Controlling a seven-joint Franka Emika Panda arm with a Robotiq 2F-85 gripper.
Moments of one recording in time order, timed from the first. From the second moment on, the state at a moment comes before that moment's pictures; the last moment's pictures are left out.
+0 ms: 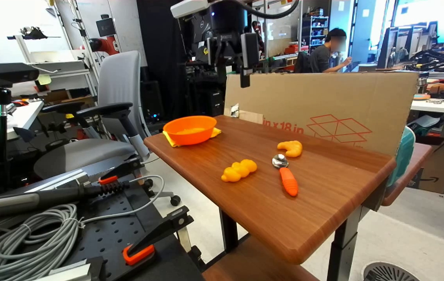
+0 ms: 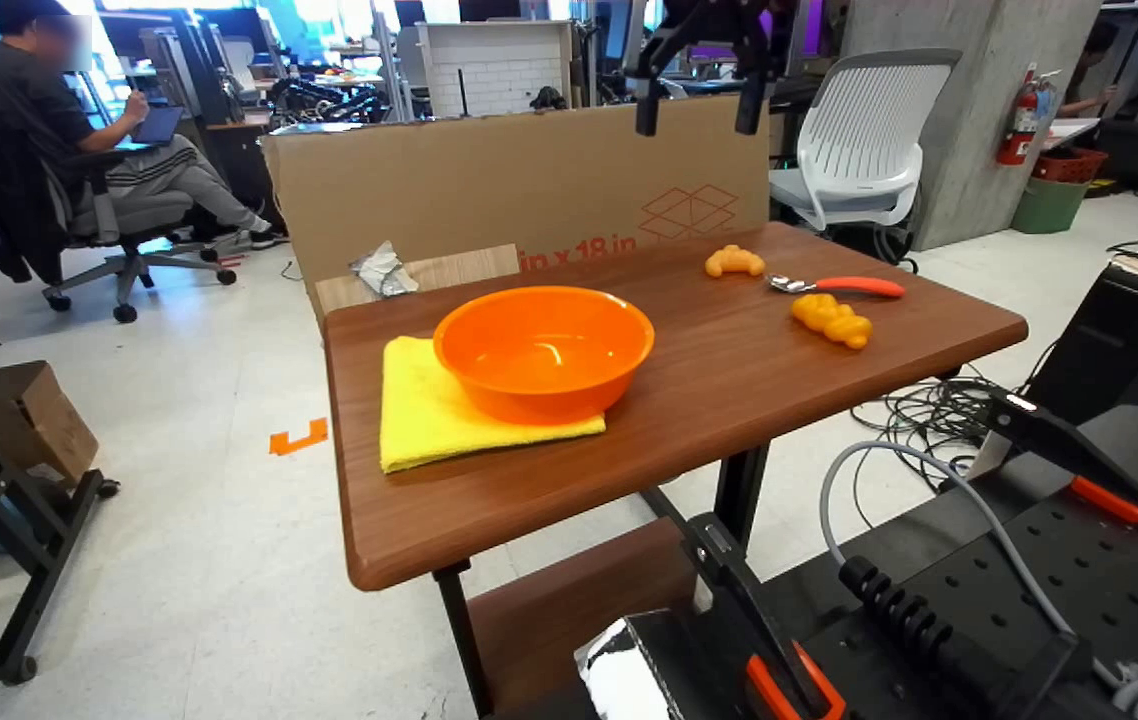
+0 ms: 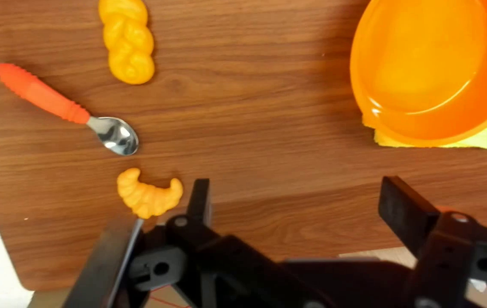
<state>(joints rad) -0.02 0.23 0.02 -2.10 0.06 2.36 -0.02</state>
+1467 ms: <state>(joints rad) -0.14 0.42 -0.13 -2.02 -0.37 2.32 -0.49</state>
